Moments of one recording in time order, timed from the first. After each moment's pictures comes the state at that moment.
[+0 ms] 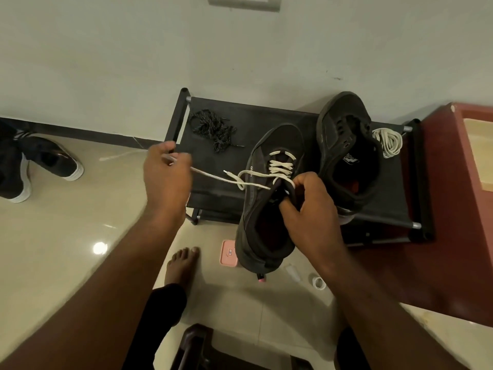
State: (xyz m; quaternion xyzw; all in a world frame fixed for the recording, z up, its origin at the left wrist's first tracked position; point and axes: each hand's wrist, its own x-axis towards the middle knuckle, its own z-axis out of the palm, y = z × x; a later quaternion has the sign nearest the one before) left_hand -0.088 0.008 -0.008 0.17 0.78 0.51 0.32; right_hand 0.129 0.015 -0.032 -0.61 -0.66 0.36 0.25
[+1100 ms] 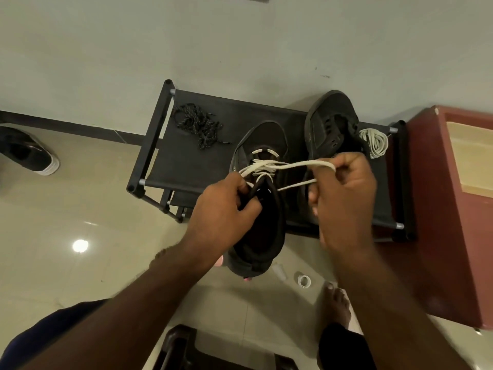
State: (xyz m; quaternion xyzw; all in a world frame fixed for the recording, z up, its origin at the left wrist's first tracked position) left_hand -0.012 -0.011 -0.024 0.53 0.73 0.28 0.32; right_hand 0.151 0.037 0.001 -0.55 -0.46 0.47 0.51
